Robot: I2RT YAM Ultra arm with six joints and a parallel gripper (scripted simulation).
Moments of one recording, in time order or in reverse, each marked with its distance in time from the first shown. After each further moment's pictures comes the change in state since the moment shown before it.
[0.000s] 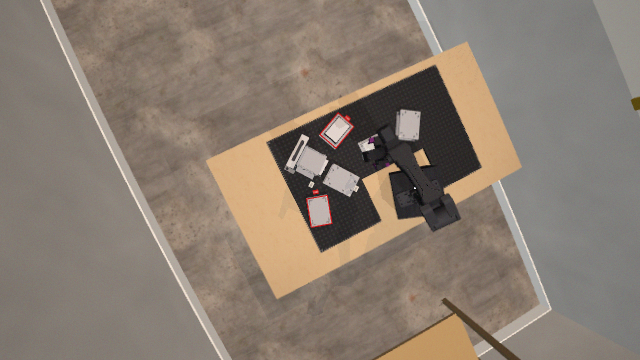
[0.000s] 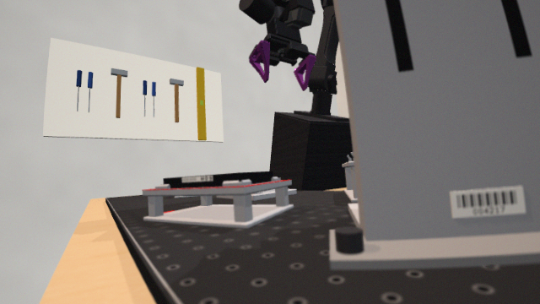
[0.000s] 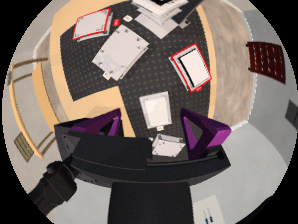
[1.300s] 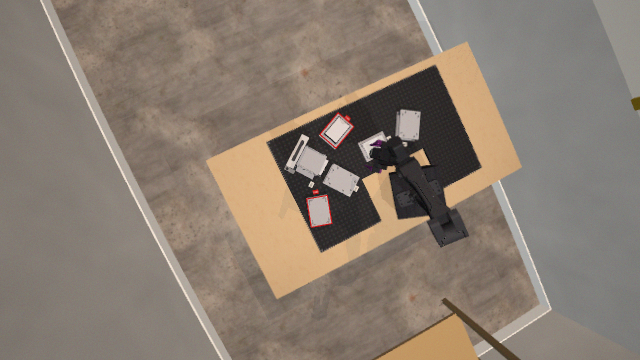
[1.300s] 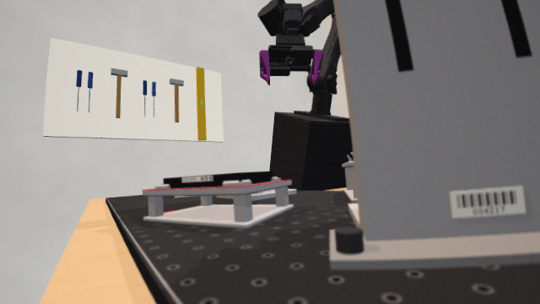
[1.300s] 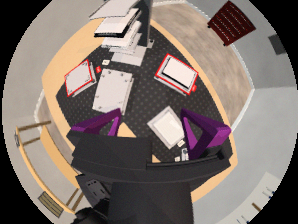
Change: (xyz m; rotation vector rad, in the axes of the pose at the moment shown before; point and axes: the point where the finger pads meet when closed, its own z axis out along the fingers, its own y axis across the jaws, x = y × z) arm -0.016 0.005 0.005 0.181 -0.334 0.443
